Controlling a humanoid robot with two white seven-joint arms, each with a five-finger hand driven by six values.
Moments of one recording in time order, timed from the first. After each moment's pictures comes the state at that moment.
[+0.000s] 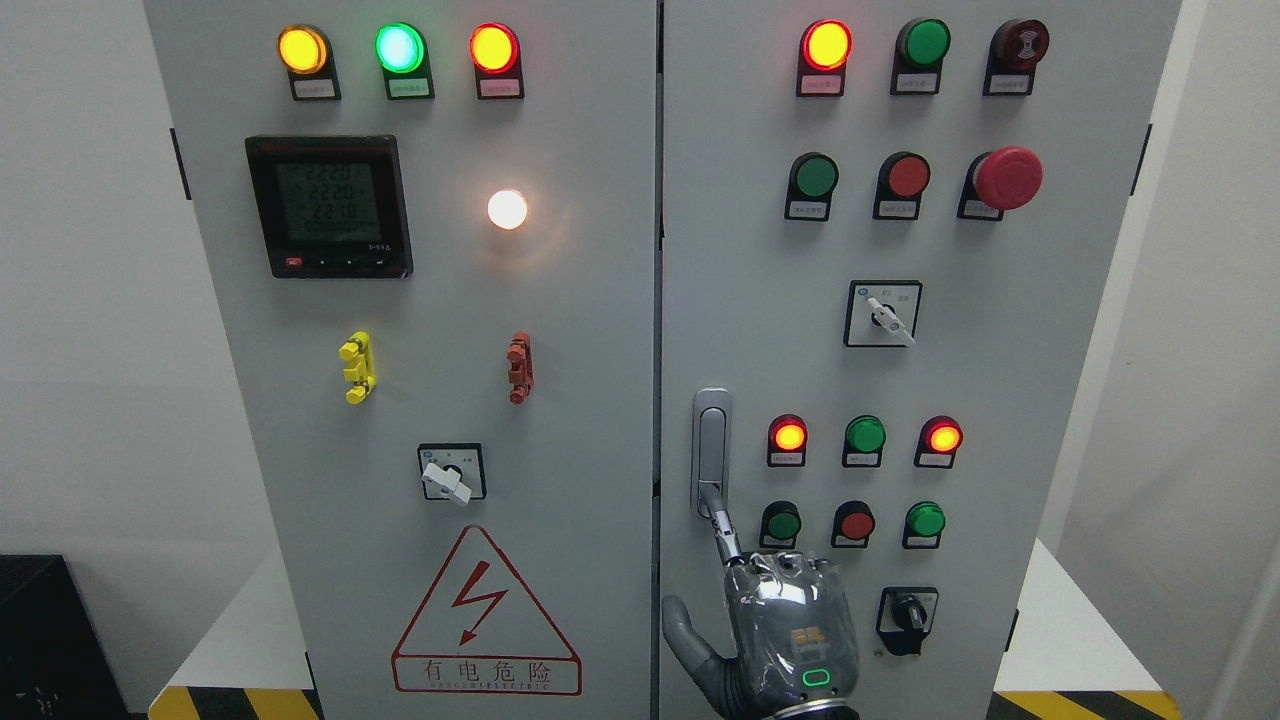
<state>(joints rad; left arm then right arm) -0.07 -0.11 0.00 0.00 0.08 -0.07 -0.06 -0.28 0.14 0.30 -1.74 1.52 0.13 -0.09</state>
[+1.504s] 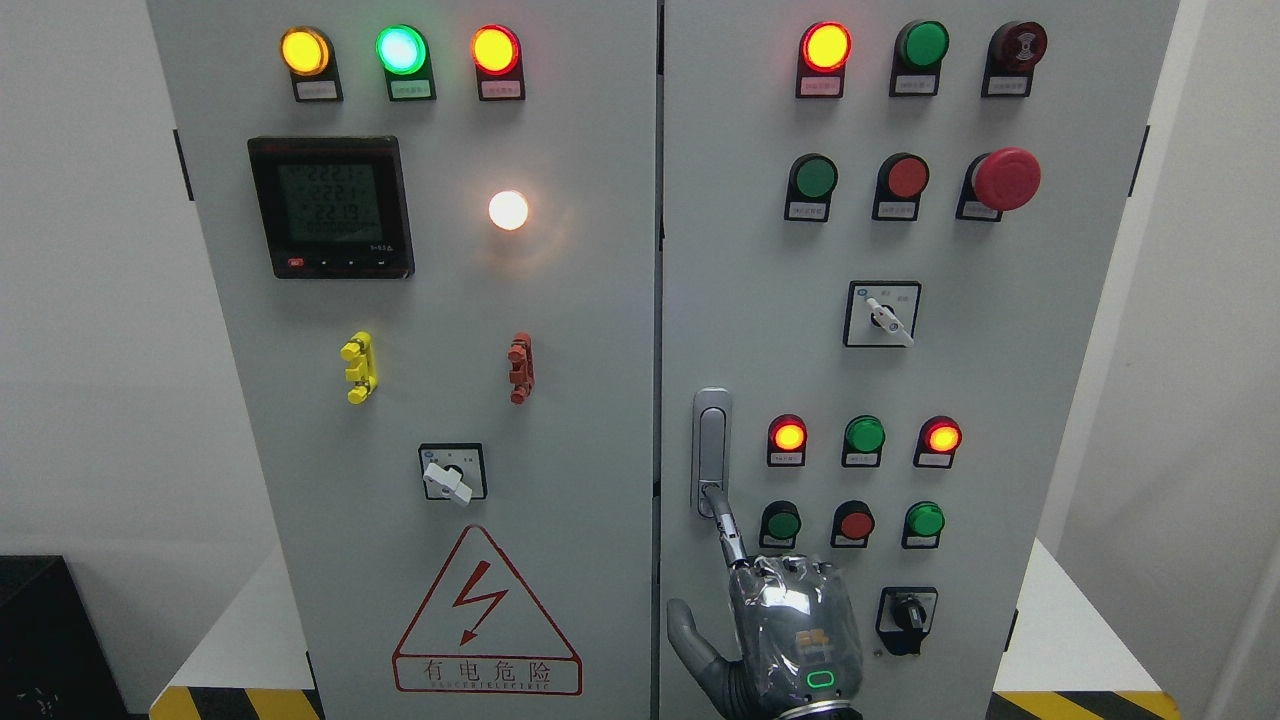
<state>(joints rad) -0.07 -0.11 0.00 0.00 0.08 -0.07 -0.06 -0.27 0.14 0.29 -1.74 1.51 0.13 -0.06</state>
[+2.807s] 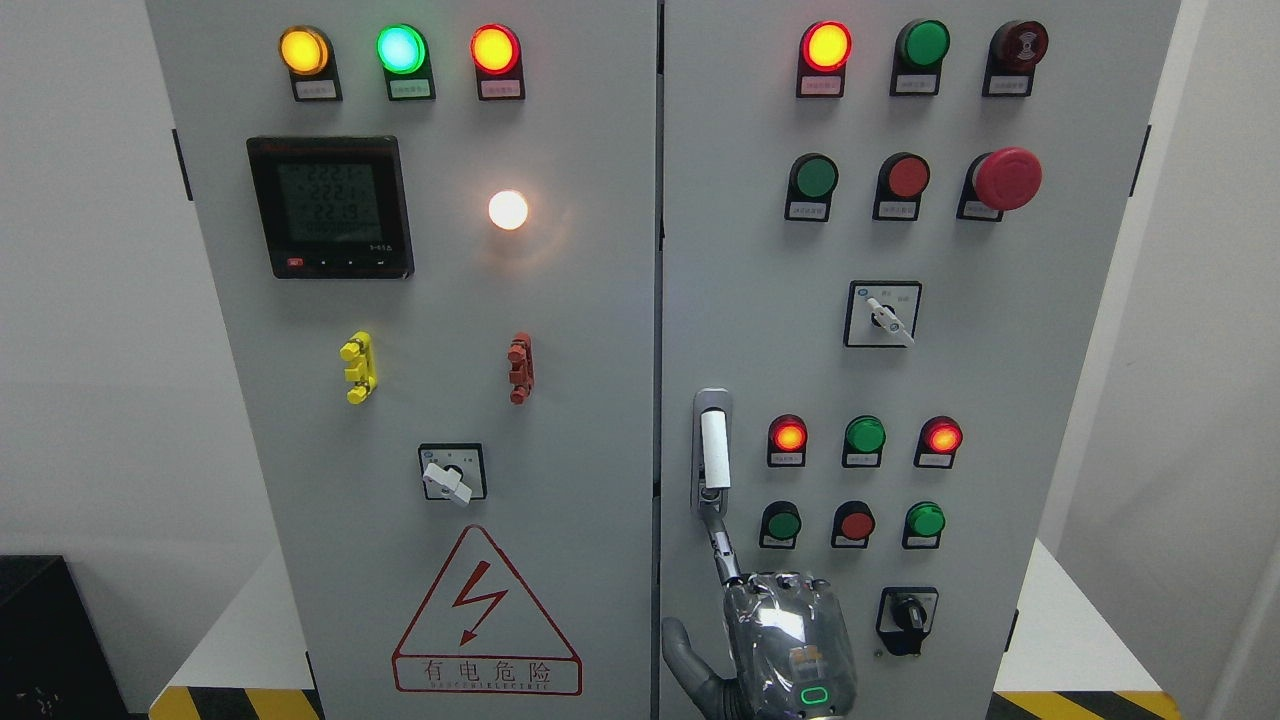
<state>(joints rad) -0.07 -0.11 0.00 0.00 0.08 -0.07 -0.06 -0.25 0.14 0.29 -1.73 1.51 0.13 -0.05</state>
